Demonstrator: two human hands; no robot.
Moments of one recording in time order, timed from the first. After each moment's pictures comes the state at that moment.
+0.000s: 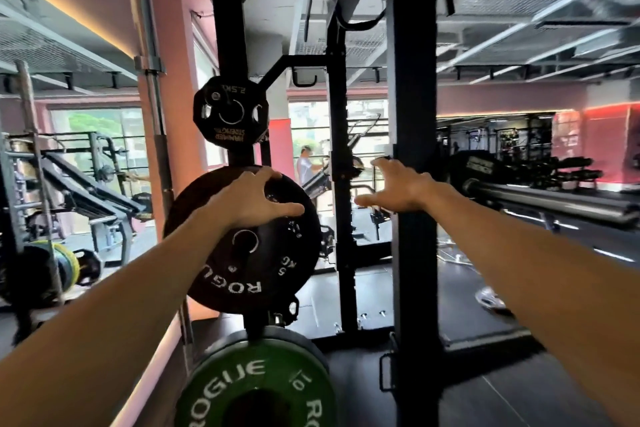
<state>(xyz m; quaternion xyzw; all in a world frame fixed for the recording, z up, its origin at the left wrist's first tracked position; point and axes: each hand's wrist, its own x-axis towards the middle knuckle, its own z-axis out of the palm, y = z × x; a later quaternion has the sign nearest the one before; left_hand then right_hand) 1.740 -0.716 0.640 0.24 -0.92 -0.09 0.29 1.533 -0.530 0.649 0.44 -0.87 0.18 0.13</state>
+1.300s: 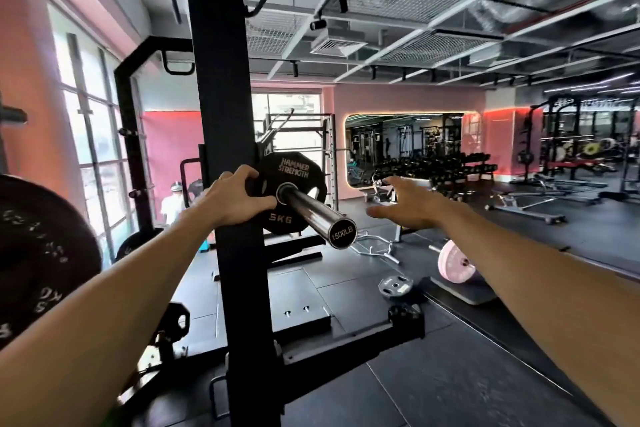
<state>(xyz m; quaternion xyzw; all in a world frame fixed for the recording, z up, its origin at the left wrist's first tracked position) 1.353 -0.450 0.621 0.22 -0.92 -0.14 0.29 1.175 -0.187 0.605 0.34 -0.91 0.22 0.06</state>
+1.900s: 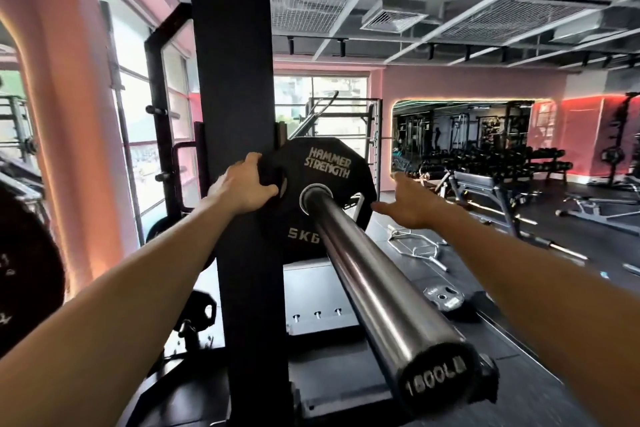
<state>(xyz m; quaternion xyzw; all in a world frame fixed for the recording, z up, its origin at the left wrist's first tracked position) 1.177 -0.613 0.609 0.31 -0.89 -0.12 0.32 0.977 -0.396 0.584 0.41 -0.87 0.26 0.08</state>
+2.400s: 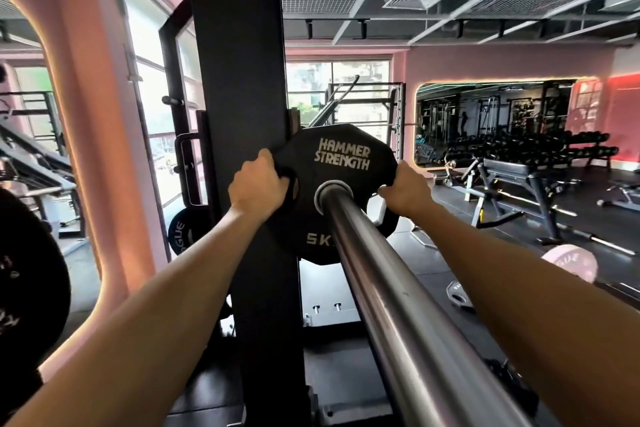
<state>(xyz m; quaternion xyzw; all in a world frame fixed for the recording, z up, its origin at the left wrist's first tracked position) 1.132 -0.627 0.593 0.39 -0.83 -0.06 0.39 0.950 -0.482 0.573 0.35 -0.84 0.41 0.10</state>
